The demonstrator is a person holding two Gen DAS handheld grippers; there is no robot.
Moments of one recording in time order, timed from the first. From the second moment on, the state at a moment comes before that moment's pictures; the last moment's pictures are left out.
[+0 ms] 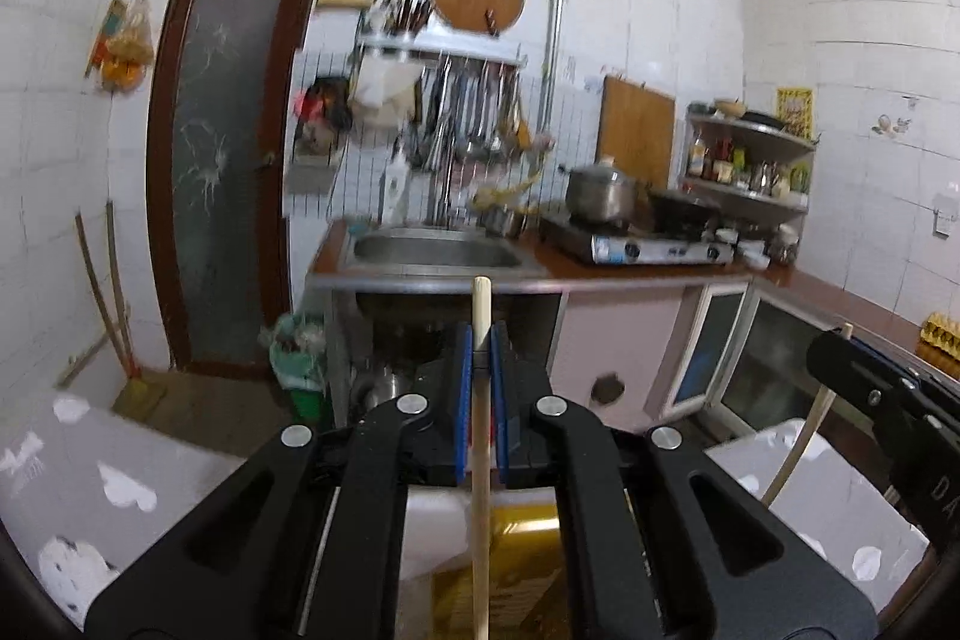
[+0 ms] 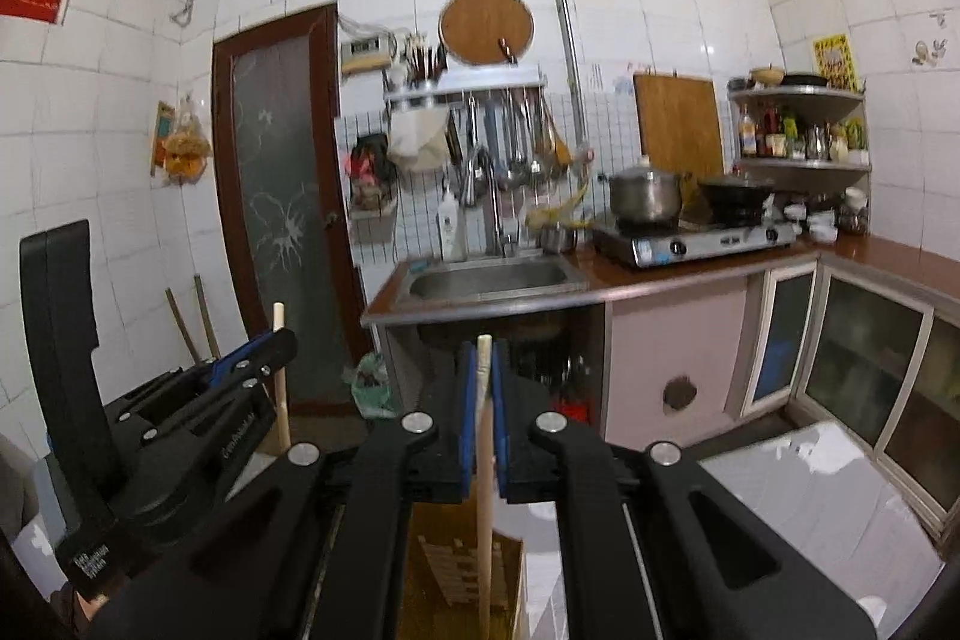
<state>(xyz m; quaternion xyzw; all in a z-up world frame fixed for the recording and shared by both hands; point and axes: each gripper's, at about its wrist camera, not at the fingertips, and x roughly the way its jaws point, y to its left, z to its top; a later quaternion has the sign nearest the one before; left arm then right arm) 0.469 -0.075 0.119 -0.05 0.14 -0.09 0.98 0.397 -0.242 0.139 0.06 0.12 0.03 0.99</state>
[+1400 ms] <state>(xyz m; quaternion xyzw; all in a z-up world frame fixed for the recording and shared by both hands) 0.268 0.007 0.017 -0.01 0.34 -0.04 0.94 0.225 -0.259 0.028 0.06 0.30 -0.04 0.95</state>
